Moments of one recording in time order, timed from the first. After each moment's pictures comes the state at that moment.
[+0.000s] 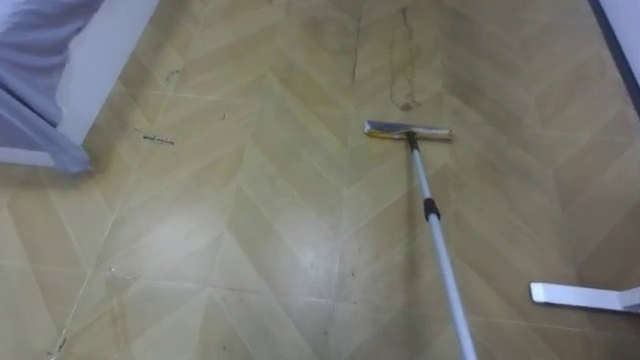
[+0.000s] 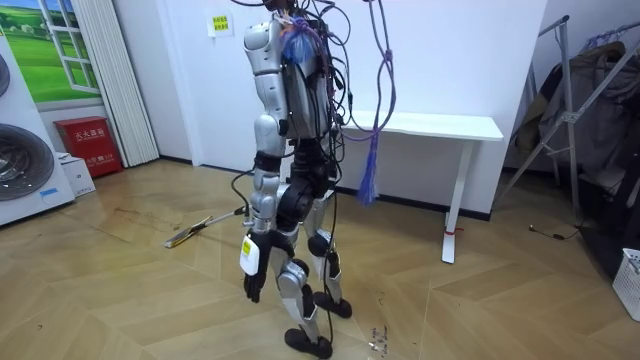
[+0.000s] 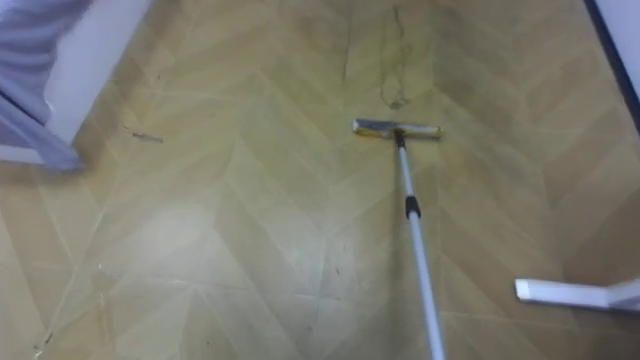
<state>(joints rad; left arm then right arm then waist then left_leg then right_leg) 0.04 0.15 0.05 1.23 0.58 0.14 0.08 0.01 -0.30 0.09 1.29 0.17 0.05 0.17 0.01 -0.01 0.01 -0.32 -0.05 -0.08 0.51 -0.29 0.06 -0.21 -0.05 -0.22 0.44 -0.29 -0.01</state>
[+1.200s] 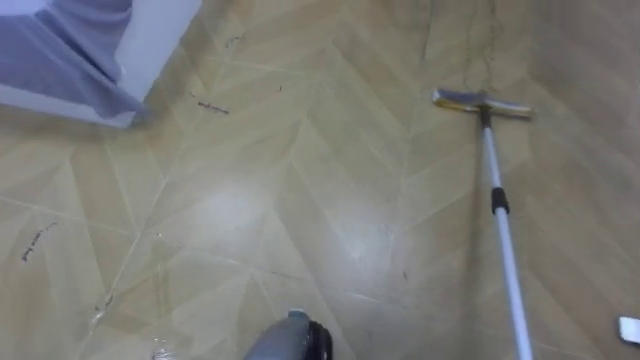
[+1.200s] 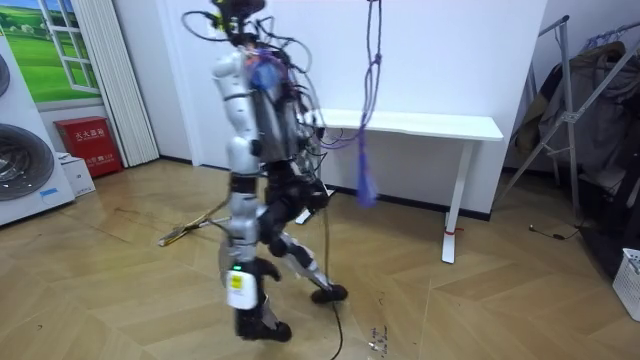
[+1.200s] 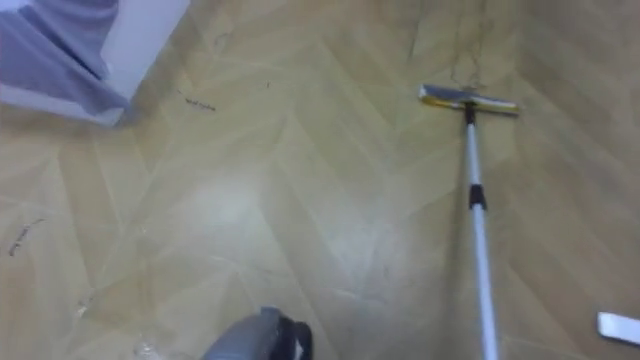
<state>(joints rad) 0.08 0.21 -0.07 1.22 0.21 0.17 0.05 0.03 -0.40 0.17 1.55 0.34 0.18 0.12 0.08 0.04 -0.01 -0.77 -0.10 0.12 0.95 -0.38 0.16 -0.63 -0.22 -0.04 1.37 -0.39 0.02</state>
